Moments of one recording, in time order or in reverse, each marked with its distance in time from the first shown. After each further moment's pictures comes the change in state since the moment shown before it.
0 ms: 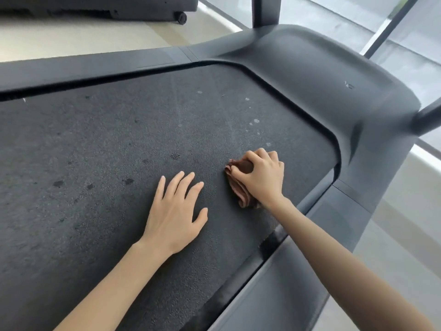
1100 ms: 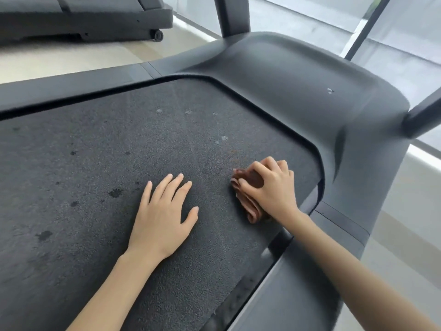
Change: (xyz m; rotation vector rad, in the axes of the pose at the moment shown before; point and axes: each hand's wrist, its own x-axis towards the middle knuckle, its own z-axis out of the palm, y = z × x) left_hand 0.097 0.041 0.037 0.038 0.068 -0.034; right_hand 0.042 0.108 -0.015 0.060 0.042 -0.049
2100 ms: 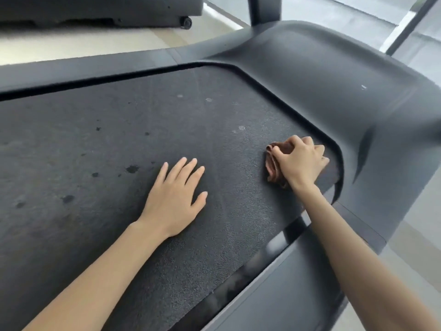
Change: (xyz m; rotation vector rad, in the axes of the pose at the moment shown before) left_hand 0.000 0.003 -0.010 0.075 -0.087 0.031; right_hand 0.050 0.027 0.007 -0.098 0.039 0.372
